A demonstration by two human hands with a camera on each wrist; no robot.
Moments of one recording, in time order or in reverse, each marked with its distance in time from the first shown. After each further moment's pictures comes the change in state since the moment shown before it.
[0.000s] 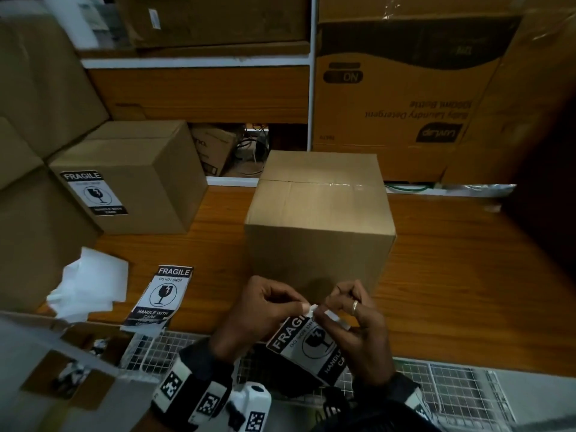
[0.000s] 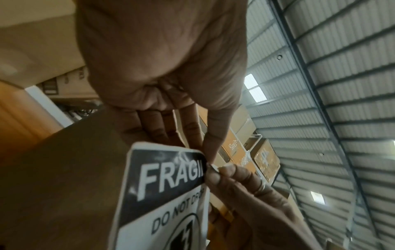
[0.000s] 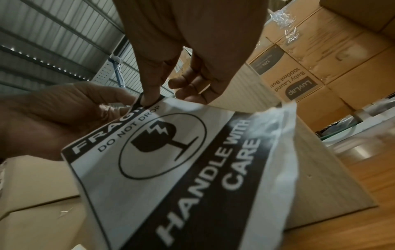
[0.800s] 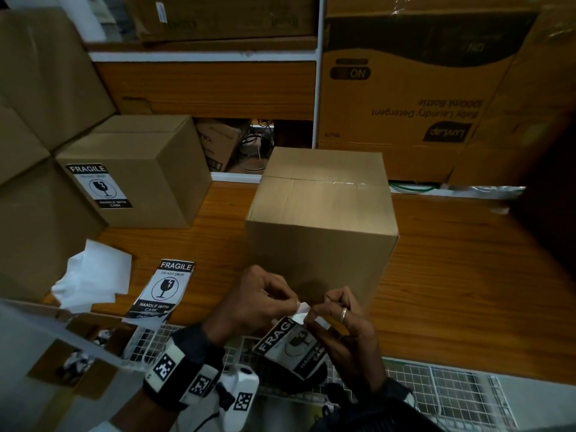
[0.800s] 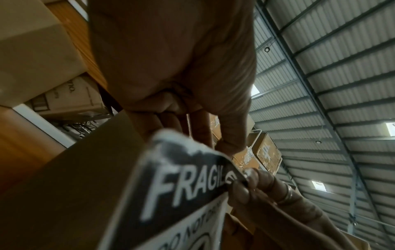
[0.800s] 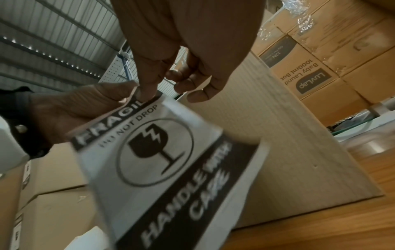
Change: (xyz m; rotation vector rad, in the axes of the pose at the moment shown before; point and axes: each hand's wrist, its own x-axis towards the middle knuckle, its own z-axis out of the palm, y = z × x) left_hand 0.011 -0.005 -0.017 0.313 -0.064 0.168; right_hand -0.007 0.015 0.006 -0.062 -0.092 -0.107
